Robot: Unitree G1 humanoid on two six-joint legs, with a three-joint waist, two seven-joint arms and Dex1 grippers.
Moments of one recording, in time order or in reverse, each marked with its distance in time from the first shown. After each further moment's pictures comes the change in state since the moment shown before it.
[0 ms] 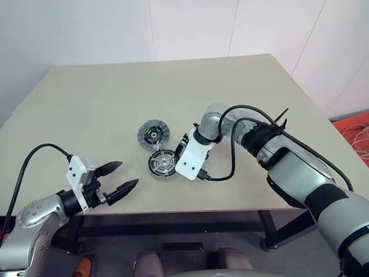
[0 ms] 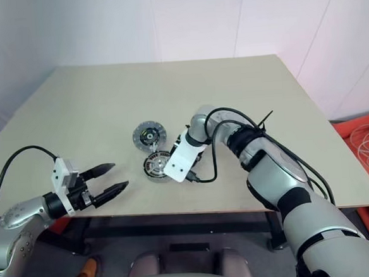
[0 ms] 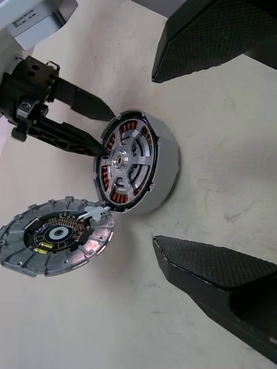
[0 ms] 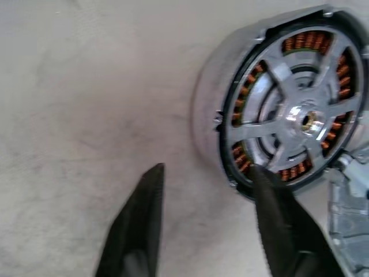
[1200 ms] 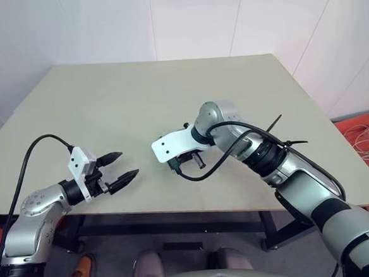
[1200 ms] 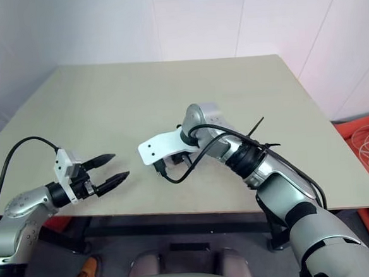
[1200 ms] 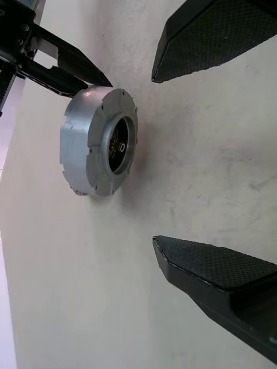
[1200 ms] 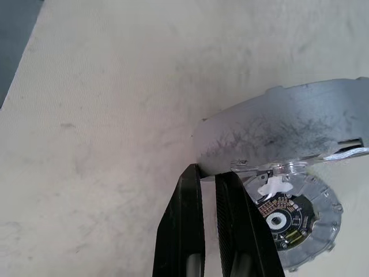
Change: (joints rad) left arm -0.102 -0.008 -0.022 0.084 0.036 -0.043 0.003; right arm 0.172 -0.061 -0.042 -0.785 0.028 1.189 0.288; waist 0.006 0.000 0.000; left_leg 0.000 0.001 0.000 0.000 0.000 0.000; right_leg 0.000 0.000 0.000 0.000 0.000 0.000
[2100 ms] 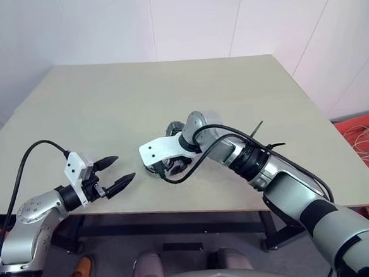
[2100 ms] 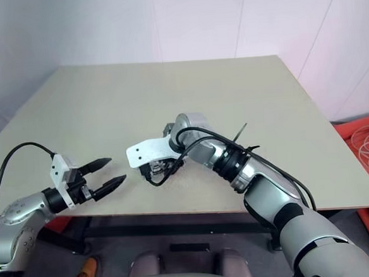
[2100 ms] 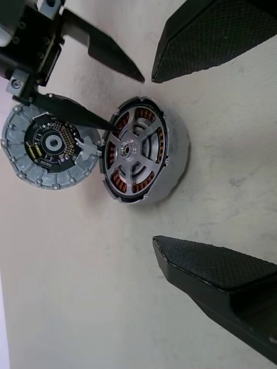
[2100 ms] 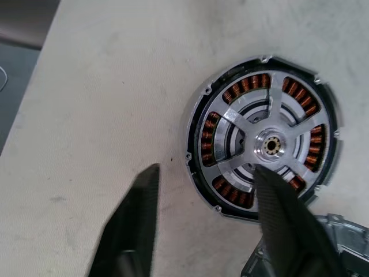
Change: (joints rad) left arm 0.059 0.001 0.018 -0.020 -0.001 -0.018 0.028; right arm -0.020 0.110 0.055 0.116 0.084 0.014 -0.123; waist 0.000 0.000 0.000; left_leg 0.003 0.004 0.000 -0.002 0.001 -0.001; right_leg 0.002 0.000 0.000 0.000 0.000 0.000
